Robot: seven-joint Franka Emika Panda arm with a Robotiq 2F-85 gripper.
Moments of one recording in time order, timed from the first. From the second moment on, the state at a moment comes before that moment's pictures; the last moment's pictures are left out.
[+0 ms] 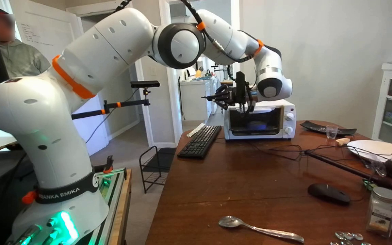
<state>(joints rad) 0.09 0.96 0.16 -1.12 0.90 1.05 -0.12</state>
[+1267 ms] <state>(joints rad) 0.04 1.03 0.18 -1.15 1.01 1.03 -0.09</state>
